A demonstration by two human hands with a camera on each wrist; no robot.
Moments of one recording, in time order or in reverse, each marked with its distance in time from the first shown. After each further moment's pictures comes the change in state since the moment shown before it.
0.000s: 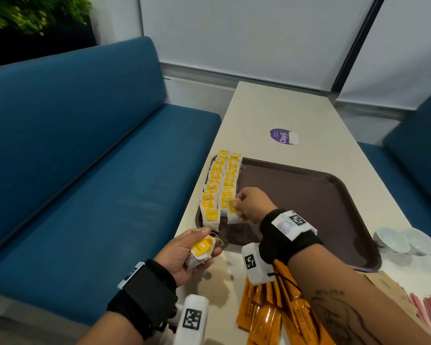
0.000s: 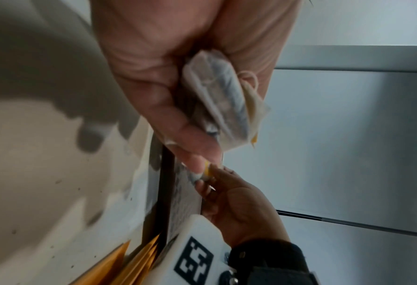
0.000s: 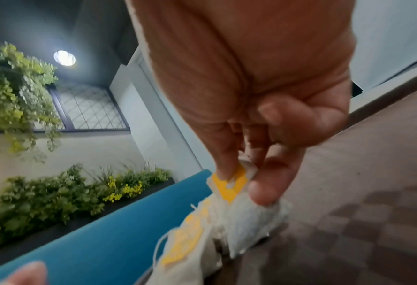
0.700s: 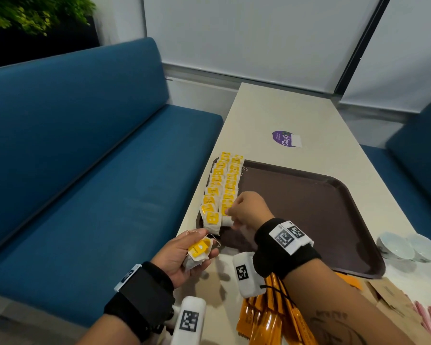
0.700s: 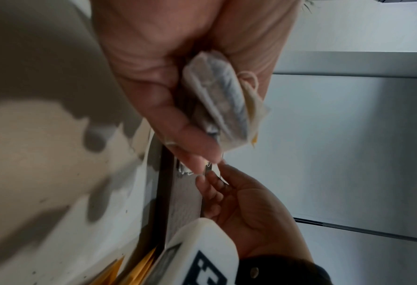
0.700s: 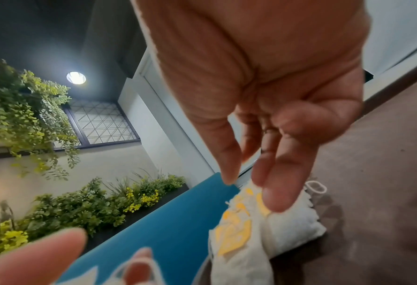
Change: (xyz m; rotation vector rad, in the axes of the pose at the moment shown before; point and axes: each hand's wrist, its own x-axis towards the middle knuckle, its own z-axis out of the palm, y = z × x) left_hand 0.006 0.003 -0.006 -0.006 0.039 0.037; right_hand -0.005 -0.008 0.014 0.195 0.028 0.101
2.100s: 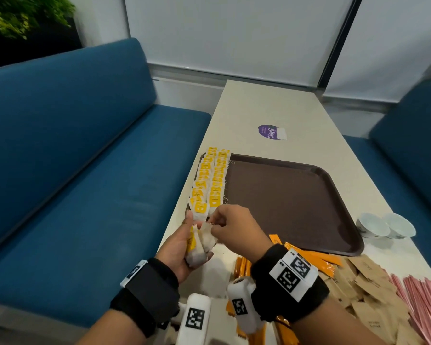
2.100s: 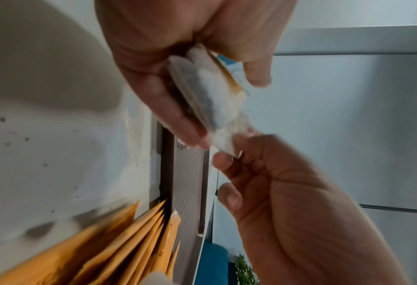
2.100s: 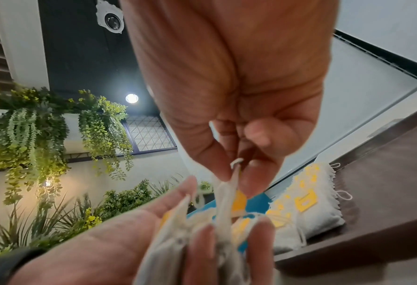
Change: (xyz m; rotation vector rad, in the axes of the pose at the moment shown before) left_hand -0.010 -0.017 0.023 0.038 -0.037 0.046; right_hand -0.083 0.018 0.001 -0.188 -0.050 -0.421
